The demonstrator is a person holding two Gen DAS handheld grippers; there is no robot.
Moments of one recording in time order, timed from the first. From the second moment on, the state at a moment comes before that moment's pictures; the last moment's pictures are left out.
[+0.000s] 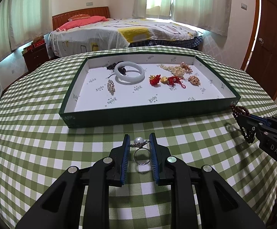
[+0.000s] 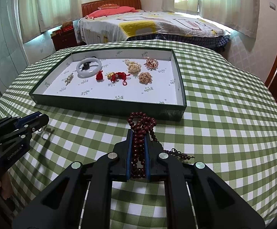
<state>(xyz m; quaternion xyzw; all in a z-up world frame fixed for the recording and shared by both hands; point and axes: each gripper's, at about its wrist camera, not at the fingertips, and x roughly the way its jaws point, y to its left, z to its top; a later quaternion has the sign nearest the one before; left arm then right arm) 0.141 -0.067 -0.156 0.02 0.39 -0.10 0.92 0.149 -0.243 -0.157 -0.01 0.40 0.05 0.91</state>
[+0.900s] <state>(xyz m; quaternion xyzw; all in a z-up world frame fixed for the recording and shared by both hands) 0.178 -0.059 -0.077 0.00 0.30 -0.11 0.95 0.178 -0.217 -0.069 0.02 0.29 0.08 0.95</state>
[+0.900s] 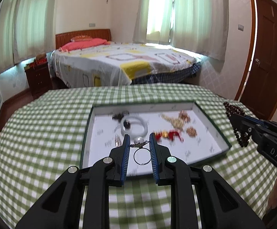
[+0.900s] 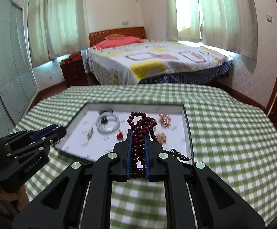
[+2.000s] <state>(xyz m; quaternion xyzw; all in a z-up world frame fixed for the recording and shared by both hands) 0.261 -0.066 -0.160 -0.01 0.39 -0.09 0.92 0.263 -0.214 -0.170 0.04 0.40 0.06 0.92</state>
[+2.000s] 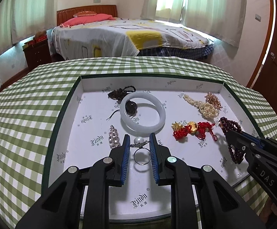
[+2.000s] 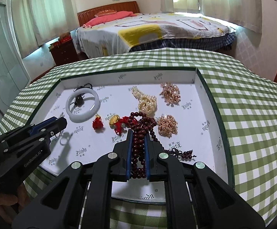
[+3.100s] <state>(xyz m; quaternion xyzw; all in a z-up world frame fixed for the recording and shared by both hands) 0.262 -0.061 -0.167 -0.01 0.42 -0.07 0.91 0.261 -0.223 -0.176 0.05 0.41 0.05 0.91</state>
